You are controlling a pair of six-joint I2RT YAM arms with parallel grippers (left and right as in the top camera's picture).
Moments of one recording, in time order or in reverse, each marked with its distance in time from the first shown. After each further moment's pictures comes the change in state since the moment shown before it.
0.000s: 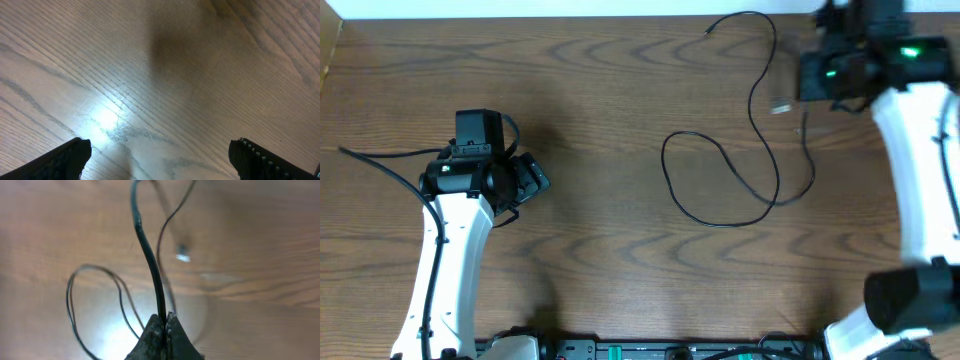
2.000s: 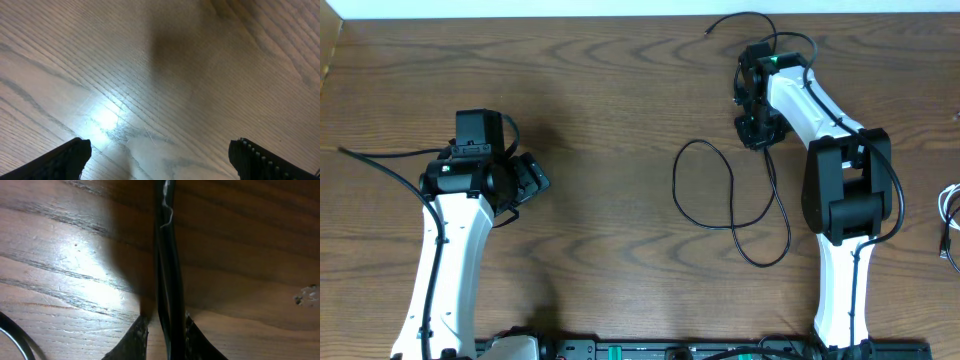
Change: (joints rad) left arm 0.000 0.000 0.000 0.000 0.000 0.000; right arm 0.119 0.559 -0.011 0.007 0.205 -0.119
